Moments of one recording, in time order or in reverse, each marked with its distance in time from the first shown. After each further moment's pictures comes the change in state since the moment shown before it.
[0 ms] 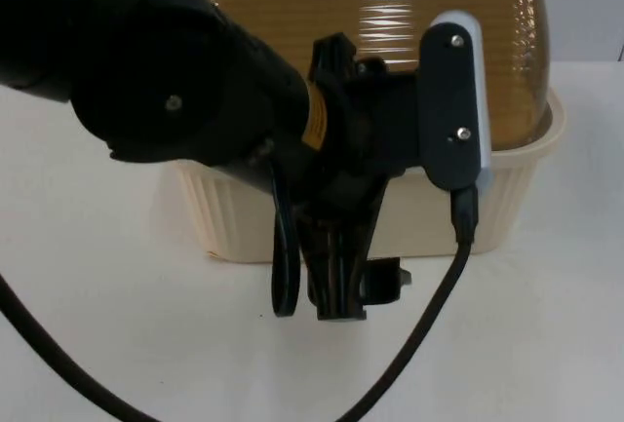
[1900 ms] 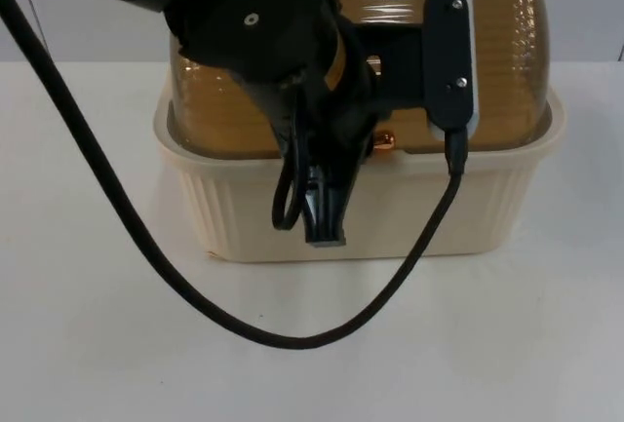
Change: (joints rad) right arm 0.000 0.002 0.000 0.004 0.000 0.000; left arm 0.036 0.095 -0.227 0.235 0.300 -0.162
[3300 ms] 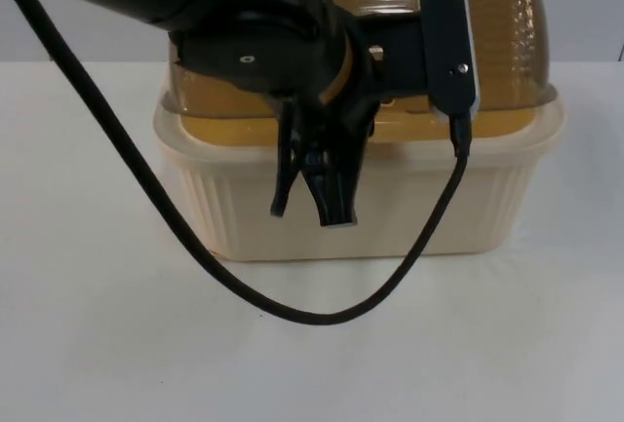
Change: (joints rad) right arm 0.000 0.000 0.000 0.002 0.014 0.002; left arm -0.016 0.027 -0.002 0.414 0.000 -0.457
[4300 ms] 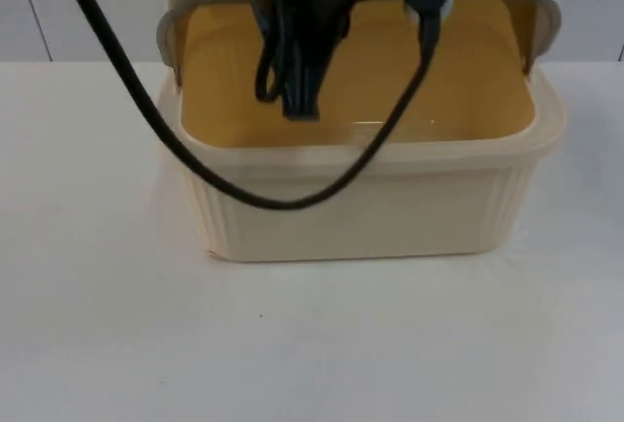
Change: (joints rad) right arm 0.000 0.000 0.000 0.000 0.002 0.000; left arm 0.100 -0.010 -0.208 -0.279 0.104 0.495
